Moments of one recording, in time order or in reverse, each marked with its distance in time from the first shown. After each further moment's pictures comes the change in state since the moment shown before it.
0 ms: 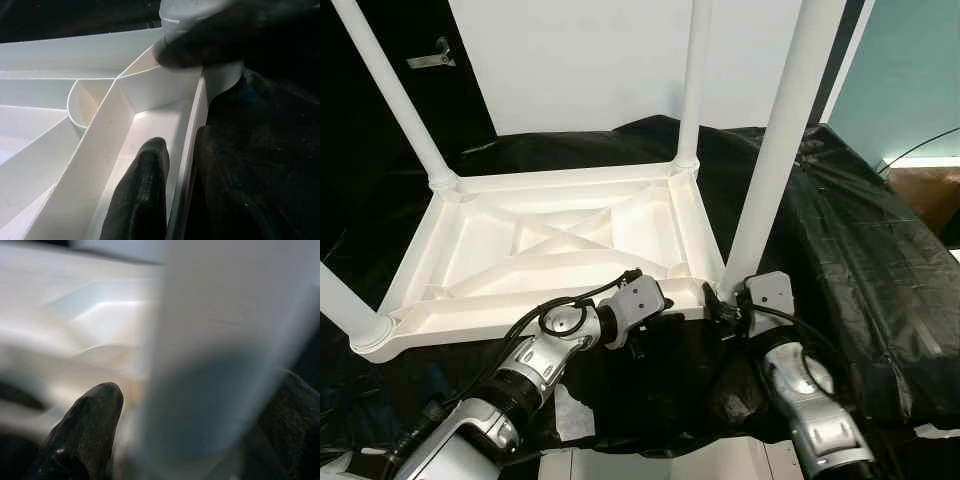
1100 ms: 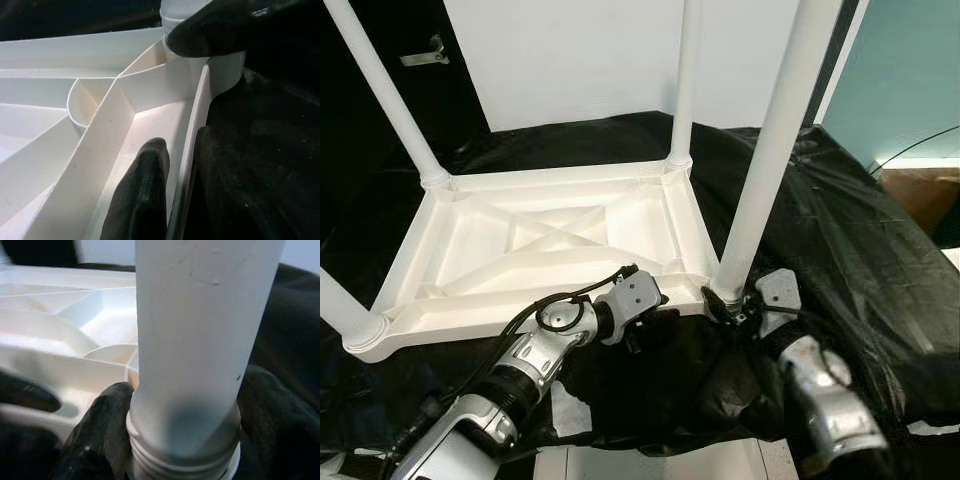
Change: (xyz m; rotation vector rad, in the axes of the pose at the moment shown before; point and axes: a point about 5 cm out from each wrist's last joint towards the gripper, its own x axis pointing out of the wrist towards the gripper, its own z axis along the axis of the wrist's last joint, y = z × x) left arm -0.001 0.003 0.001 -0.003 0.015 0.006; right arm -0.003 0.007 -0.015 0.176 0.006 -0.163
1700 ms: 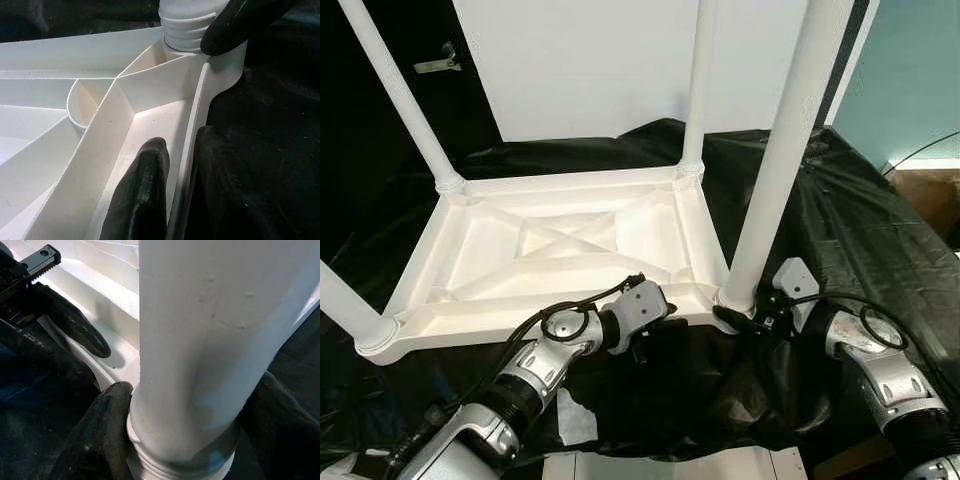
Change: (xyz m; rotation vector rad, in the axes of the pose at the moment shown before) left arm 0.002 -0.008 0.000 0.009 -0.021 -0.021; right arm 0.012 -0.049 0.017 -0.218 0.048 0.633
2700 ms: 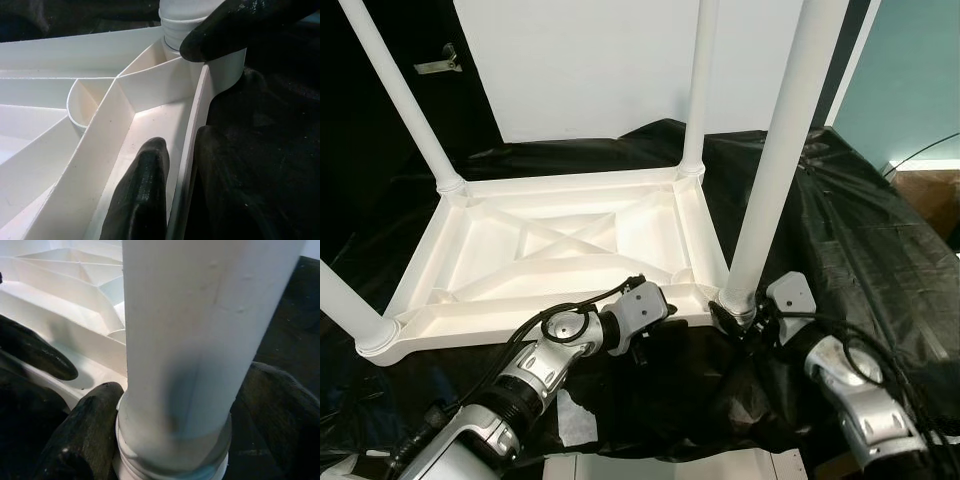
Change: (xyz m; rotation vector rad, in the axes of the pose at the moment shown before) left arm 0.000 -0.001 -0.001 -0.002 0.002 -0.001; right arm 0.002 0.023 -0.002 0.053 -0.017 -0.265
